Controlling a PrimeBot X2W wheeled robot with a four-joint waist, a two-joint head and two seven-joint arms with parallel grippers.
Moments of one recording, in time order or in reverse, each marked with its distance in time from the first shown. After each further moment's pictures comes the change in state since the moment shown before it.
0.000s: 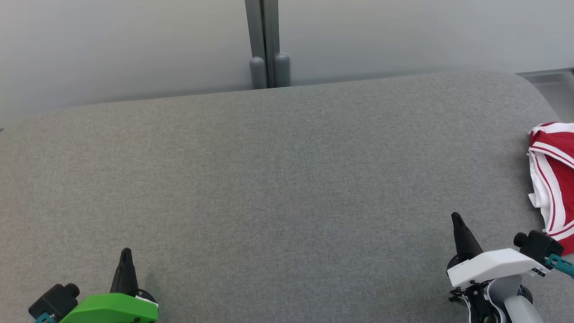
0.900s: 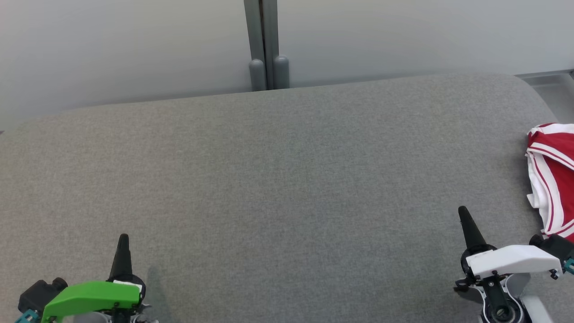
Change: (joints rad) left arm -0.038 0.001 0.021 -0.033 -0.334 -0.006 0.088; right arm 0.011 -0.003 -0.030 -0.067 0.344 0.000 0.088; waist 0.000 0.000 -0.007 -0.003
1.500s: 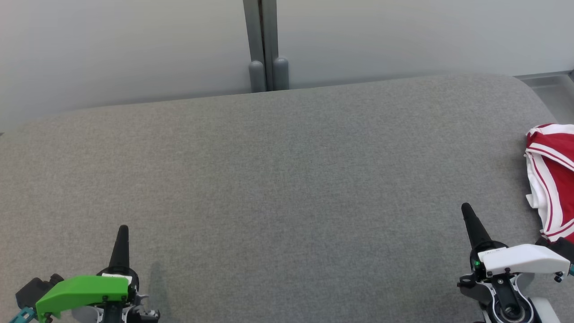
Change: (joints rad) left arm -0.019 0.001 0.010 -0.019 -0.177 -0.003 0.045; right arm 0.008 -0.002 -0.015 -0.035 0.179 0.000 0.044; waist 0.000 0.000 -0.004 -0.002
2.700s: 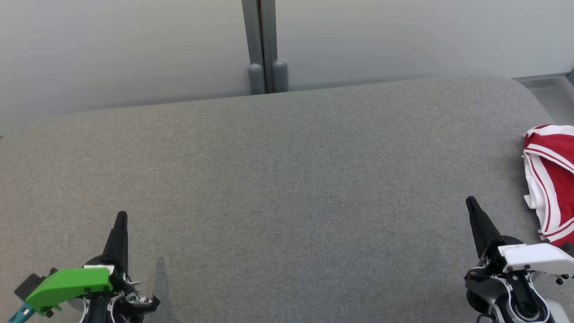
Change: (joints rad) left arm -0.027 0.002 0.017 -0.027 -0.268 -0.004 0.070; right arm 0.011 -0.002 -0.024 -0.054 0.272 -0.001 0.071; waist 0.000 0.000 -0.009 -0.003
